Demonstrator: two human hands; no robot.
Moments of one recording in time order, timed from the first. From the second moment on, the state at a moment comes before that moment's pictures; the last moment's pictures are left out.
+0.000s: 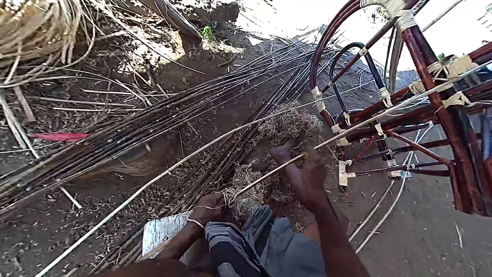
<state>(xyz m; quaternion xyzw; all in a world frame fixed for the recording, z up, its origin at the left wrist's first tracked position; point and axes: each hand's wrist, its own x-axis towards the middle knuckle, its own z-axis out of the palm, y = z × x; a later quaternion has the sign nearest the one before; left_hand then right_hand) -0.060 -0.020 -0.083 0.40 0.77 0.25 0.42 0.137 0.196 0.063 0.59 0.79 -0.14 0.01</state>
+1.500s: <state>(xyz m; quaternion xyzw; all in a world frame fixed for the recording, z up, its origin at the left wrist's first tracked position) -0.072 -0.025 -0.070 0.40 0.73 0.32 0.46 0.119 0.144 0.000 0.44 0.79 -0.43 0.00</state>
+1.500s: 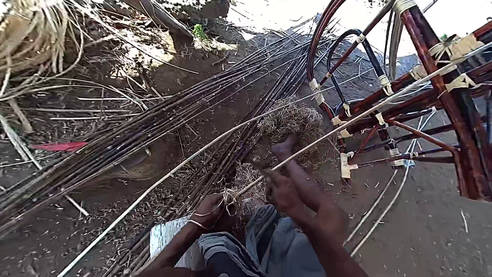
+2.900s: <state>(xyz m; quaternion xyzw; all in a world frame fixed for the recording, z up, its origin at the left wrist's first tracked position) -0.093 -0.030 -0.071 0.22 0.43 0.47 0.74 0.181 0.139 0.030 0.47 0.53 -0.63 -0.32</state>
